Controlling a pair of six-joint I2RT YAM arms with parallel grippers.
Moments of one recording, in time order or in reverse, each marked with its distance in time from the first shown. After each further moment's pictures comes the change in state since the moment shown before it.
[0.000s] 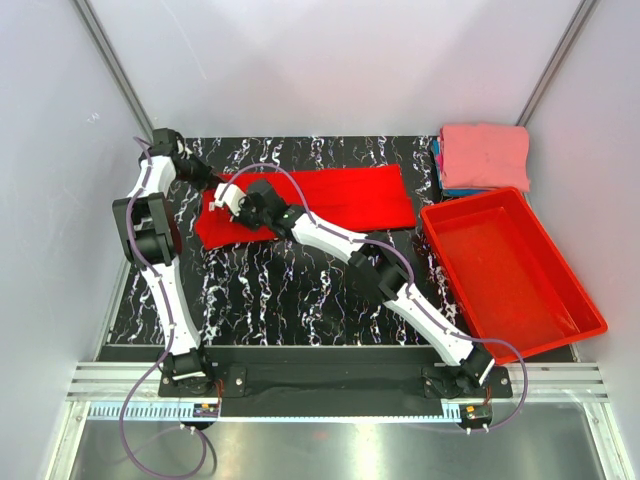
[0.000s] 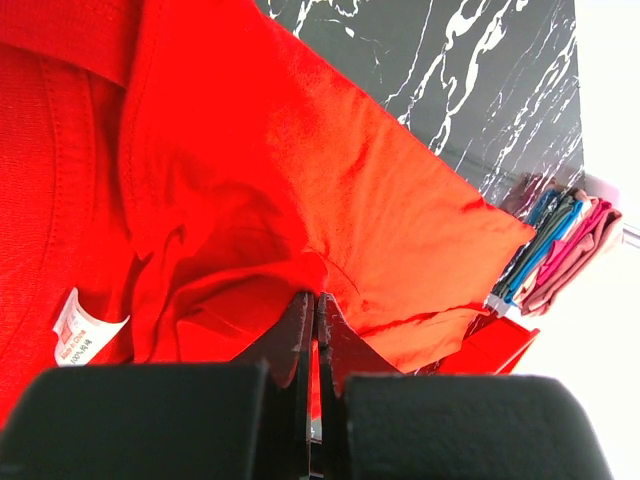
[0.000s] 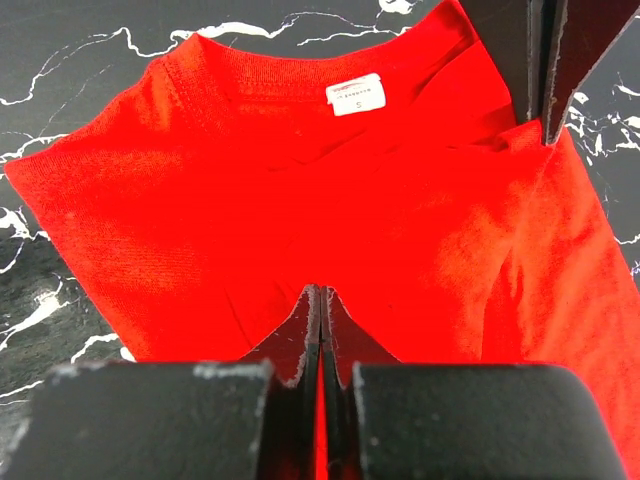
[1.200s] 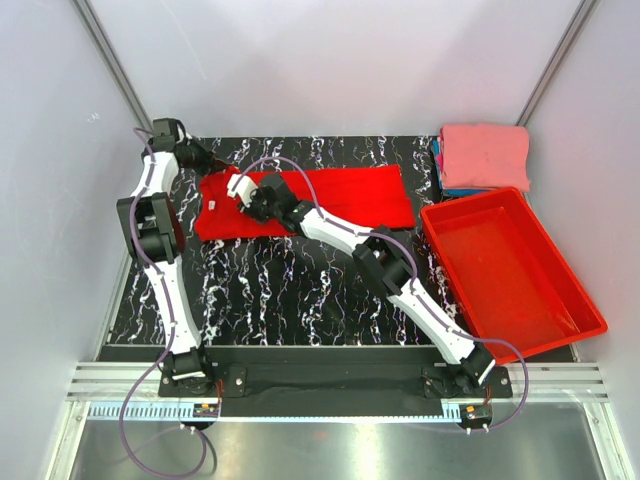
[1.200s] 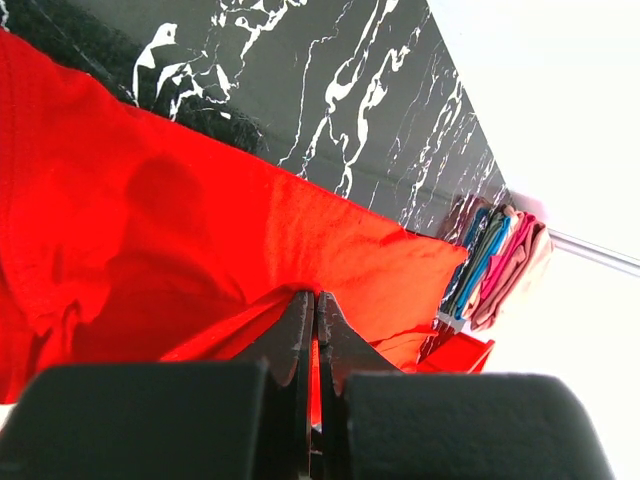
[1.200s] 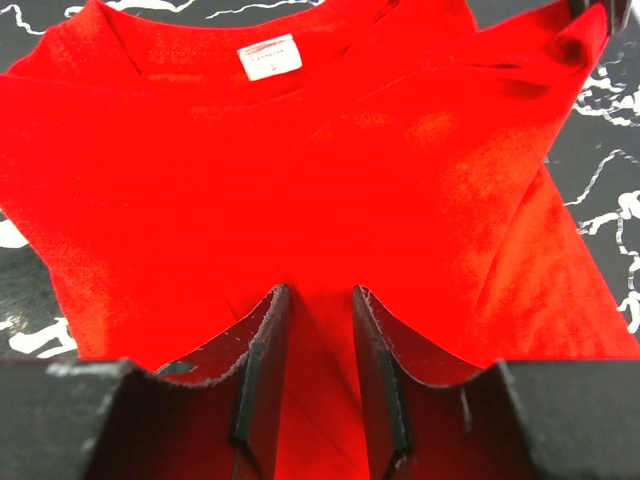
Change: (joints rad) left arm -0.016 0.042 0.097 0.138 0.037 -0.098; right arm -0.059 -0.012 -0.066 0.089 -0.009 0.020
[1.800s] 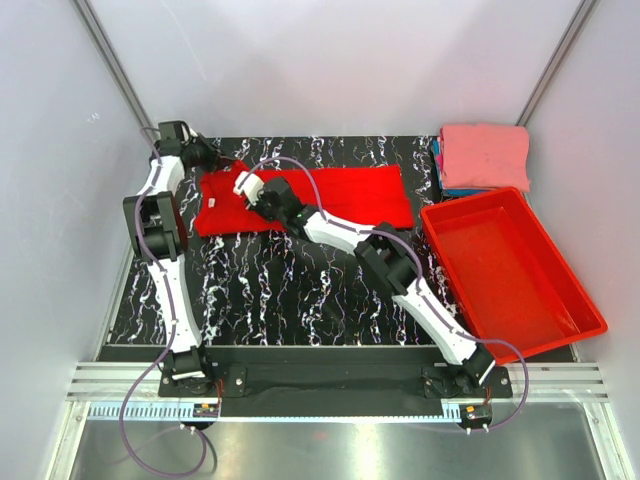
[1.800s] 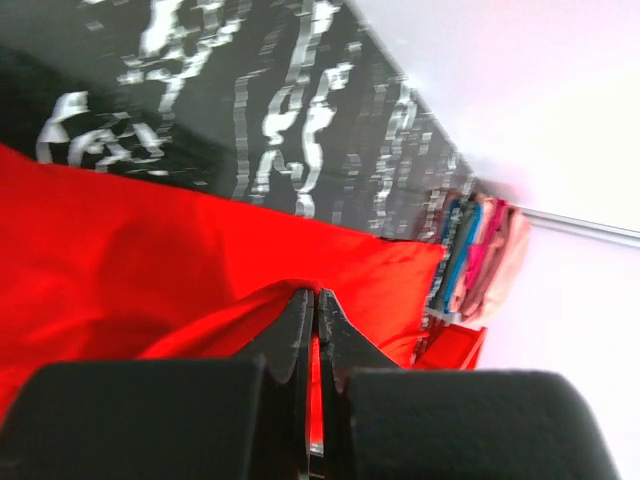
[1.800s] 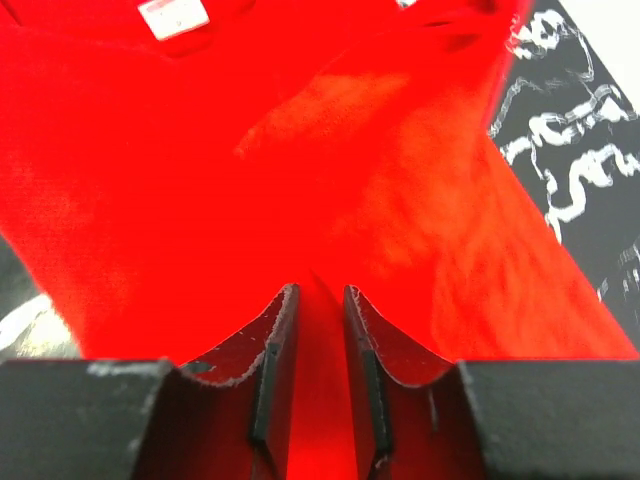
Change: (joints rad) left arm -0.015 0.051 0.000 0.196 0.078 -0.023; right arm 0.003 -0.068 -0.149 0.121 0.191 0.026
